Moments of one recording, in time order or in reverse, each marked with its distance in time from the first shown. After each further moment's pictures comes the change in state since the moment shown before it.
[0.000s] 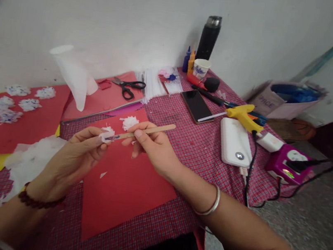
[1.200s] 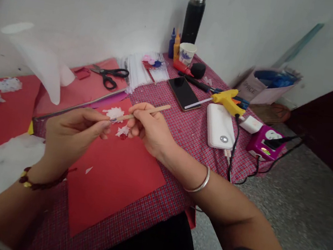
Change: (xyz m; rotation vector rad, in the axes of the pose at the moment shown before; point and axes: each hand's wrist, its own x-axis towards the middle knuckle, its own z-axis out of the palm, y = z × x) left_hand 0.019 -0.007 0.022 0.800 -0.143 0.648; right_hand 0.010 -0.016 -0.013 0.101 0.168 0.013
